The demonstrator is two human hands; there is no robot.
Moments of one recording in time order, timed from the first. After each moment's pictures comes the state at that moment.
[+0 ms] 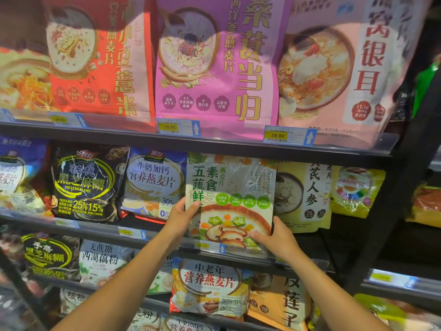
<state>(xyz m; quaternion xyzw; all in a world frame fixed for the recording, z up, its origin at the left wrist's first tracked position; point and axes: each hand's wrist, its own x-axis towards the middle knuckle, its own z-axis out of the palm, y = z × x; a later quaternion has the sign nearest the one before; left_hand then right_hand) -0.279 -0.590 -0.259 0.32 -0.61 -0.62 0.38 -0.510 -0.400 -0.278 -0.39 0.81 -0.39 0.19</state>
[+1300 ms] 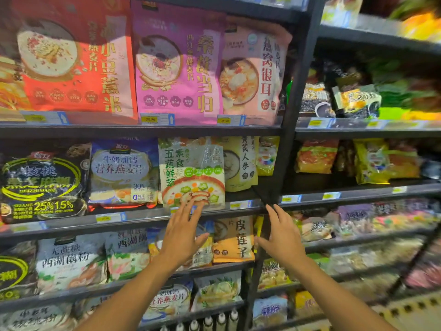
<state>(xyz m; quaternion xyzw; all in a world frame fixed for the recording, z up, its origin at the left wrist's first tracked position) -0.177 -0.427 -0.278 0.16 -0.96 -0.08 0.22 -0.329 -0.168 -0.252 -0.31 0.92 -0.17 -0.14</state>
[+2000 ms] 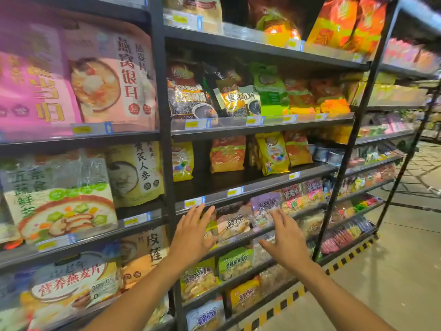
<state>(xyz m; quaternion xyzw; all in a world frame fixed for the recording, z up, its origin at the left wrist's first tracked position) -0.379 -0.147 -0.256 0.00 -0.97 -0.10 0.21 -0.449 0.132 -0.249 -0.19 0.96 -0.16 -0.17</state>
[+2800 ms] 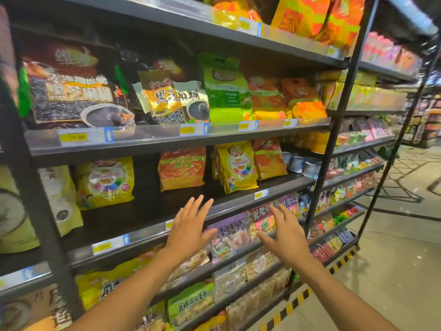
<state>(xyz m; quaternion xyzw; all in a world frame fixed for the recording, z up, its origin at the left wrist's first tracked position) -0.659 -0.020 -0.237 -0.03 -0.97 -0.12 0.20 -0.709 0.268 -0.230 -0.15 0.96 -0.19 -0.16</state>
